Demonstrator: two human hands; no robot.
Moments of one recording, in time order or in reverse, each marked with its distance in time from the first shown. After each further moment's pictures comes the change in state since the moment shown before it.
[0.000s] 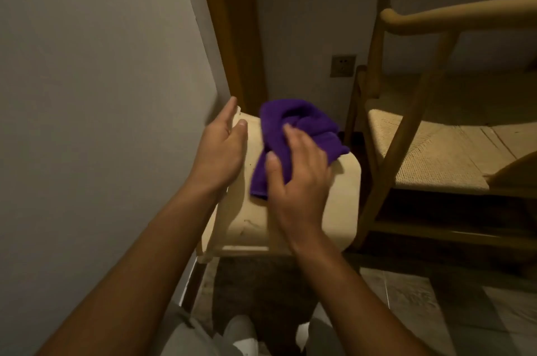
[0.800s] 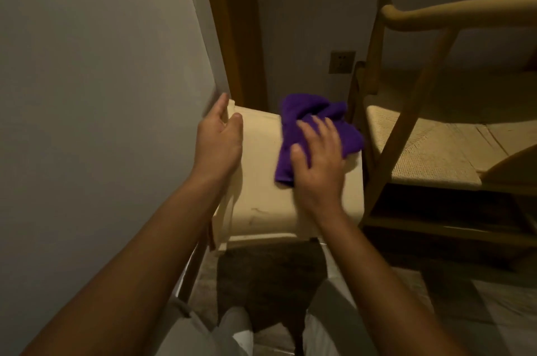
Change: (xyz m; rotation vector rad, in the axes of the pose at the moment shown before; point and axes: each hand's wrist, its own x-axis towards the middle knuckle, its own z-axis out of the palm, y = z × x) left_hand 0.001 -0.007 0.006 -0.099 0.137 -0.115; right_hand 0.026 0.047 -0.012 -0.103 -0.155 0.005
